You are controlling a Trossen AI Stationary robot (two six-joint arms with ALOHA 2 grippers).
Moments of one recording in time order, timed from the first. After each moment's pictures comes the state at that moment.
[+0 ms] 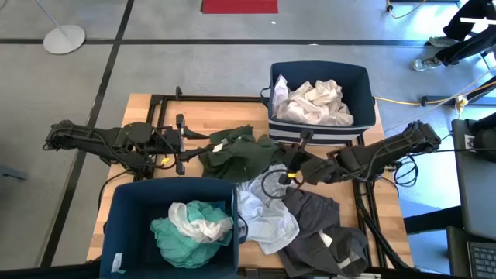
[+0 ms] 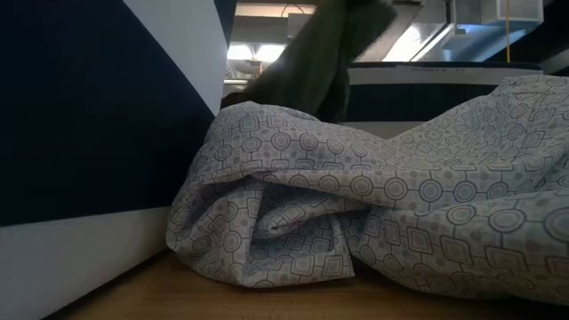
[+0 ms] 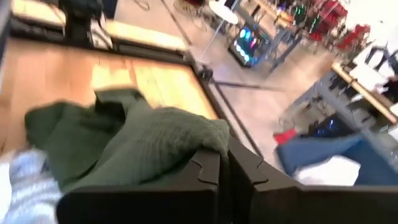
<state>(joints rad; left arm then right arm) -0.14 0.72 0.69 -0.04 -0.29 0.13 0.36 1.36 1.21 -0.40 0.89 -0.03</state>
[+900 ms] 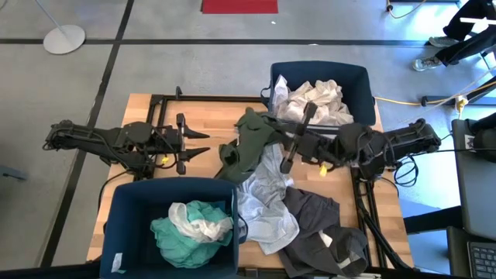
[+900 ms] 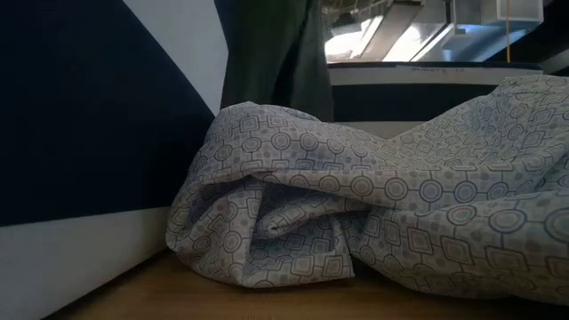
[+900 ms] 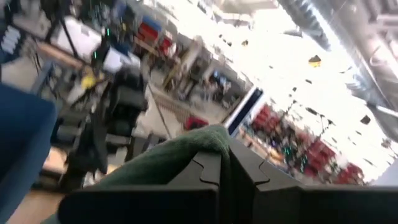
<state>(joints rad) -0.14 0.73 0.69 0.00 -0.29 0.13 0.29 1.36 1.45 0.13 0.58 -0.69</state>
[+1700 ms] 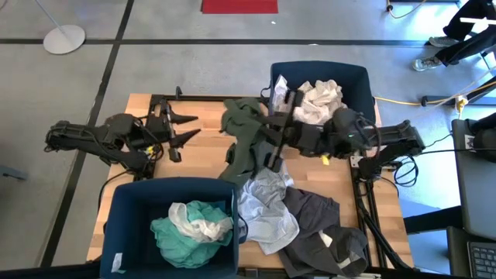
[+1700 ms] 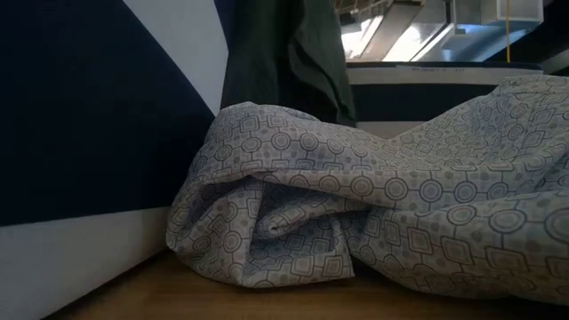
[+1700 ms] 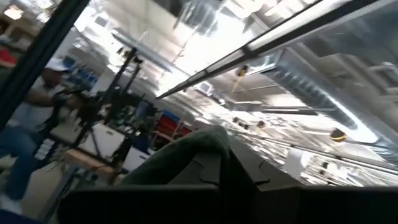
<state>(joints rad) -0.14 0.67 0.77 0.02 -0.45 0.22 0.21 1.56 1.69 0.39 0.20 -0.66</state>
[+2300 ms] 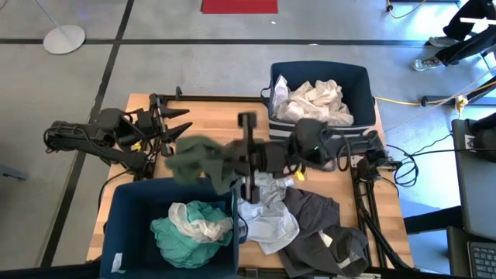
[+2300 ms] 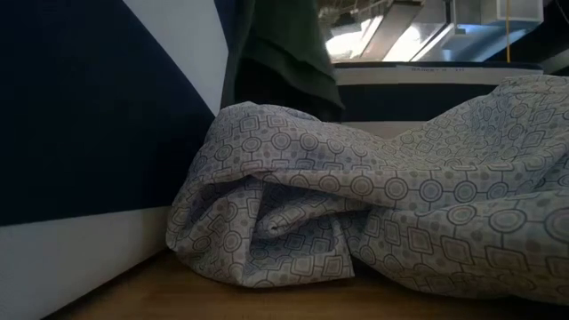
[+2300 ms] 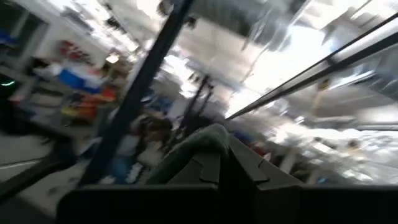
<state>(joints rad) -0.14 0.63 0.84 -0.03 -0.46 0.27 0.27 1.95 2.28 0.12 -0.05 -0.50</state>
